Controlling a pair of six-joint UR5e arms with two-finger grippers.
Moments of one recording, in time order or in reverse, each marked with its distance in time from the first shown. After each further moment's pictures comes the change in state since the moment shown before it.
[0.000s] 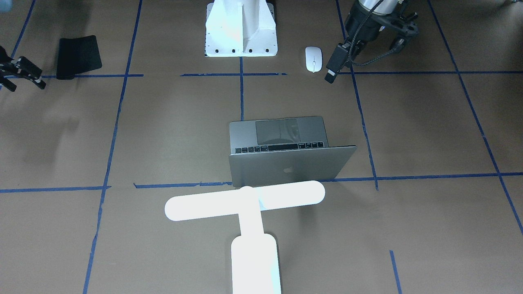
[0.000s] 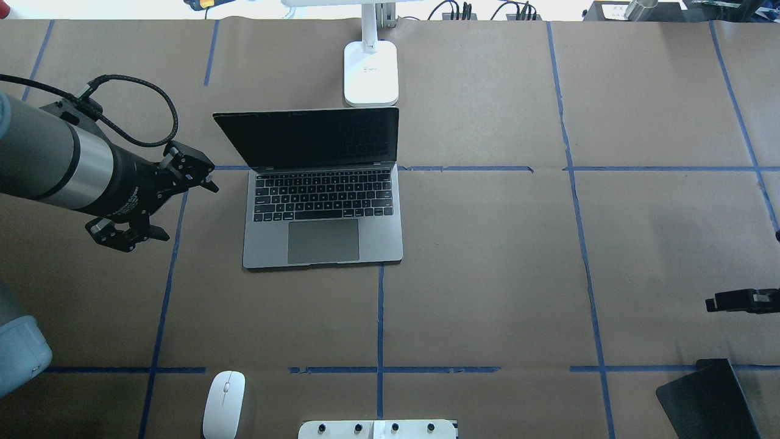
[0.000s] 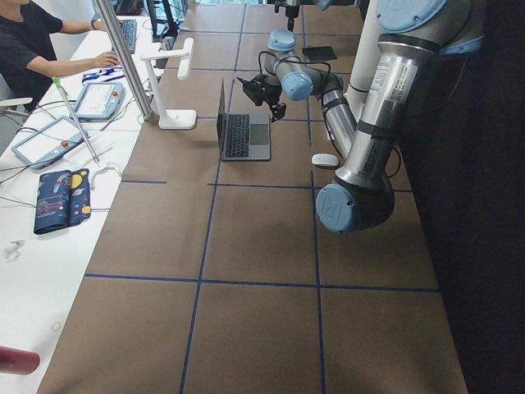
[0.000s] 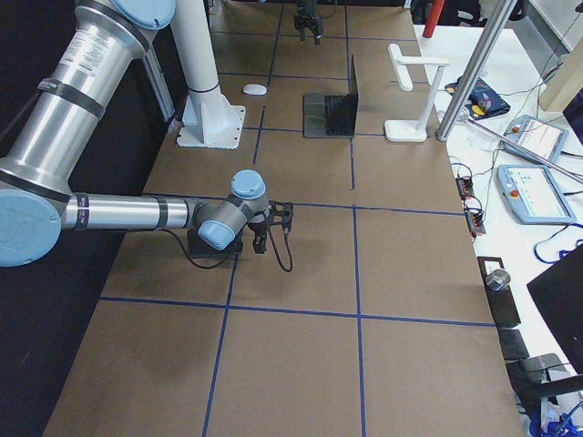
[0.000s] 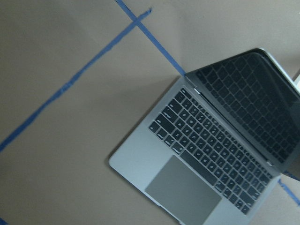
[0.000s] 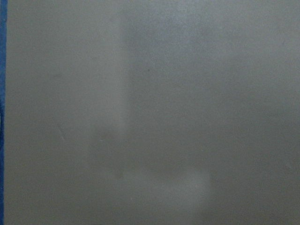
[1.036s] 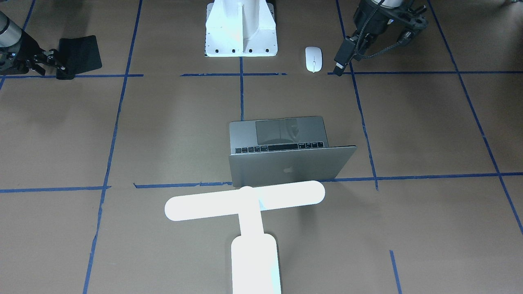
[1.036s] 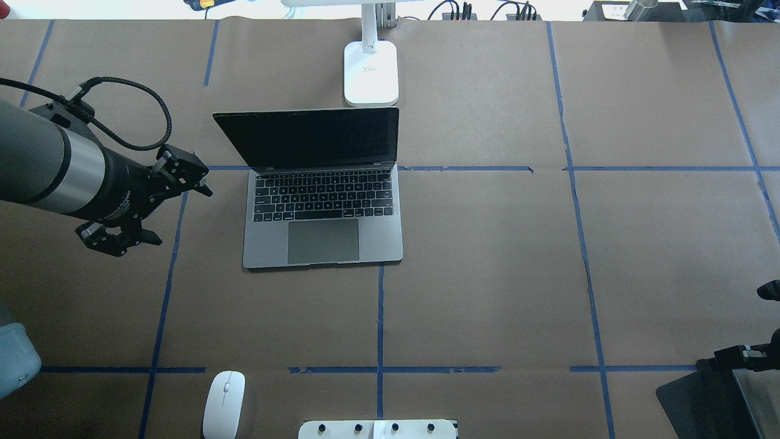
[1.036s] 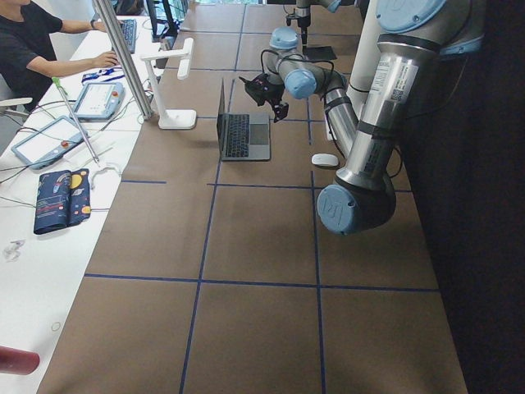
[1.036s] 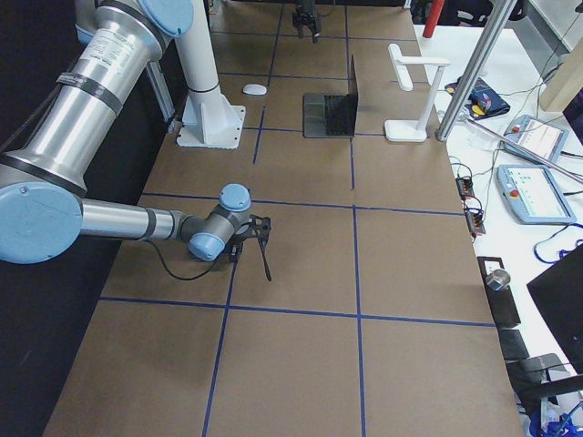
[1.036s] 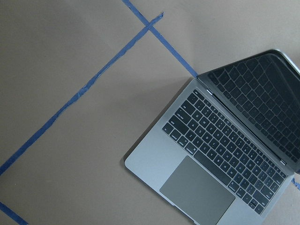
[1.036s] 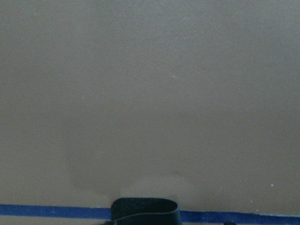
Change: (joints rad) left arm 0.001 0.003 -0.023 0.033 0.001 0.004; right arm -0.201 -0.059 -0.059 0.057 0.000 0.093
